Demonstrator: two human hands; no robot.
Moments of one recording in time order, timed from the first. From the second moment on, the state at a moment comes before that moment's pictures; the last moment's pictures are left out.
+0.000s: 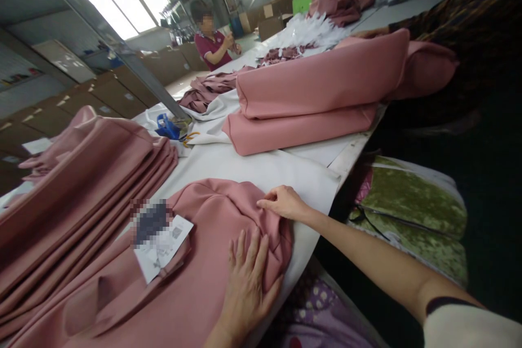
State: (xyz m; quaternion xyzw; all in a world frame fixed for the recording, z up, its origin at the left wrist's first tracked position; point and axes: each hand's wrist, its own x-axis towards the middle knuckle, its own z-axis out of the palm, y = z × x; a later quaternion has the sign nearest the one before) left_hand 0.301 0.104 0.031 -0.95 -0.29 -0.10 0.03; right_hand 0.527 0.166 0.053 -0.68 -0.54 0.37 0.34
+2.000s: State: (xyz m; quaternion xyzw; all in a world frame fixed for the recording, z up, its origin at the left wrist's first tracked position) left_hand 0.306 0.106 0.032 -0.93 -0.34 -0.10 -0.09; right_hand 0.547 0.120 0.071 -0.38 -0.90 0.06 0.20
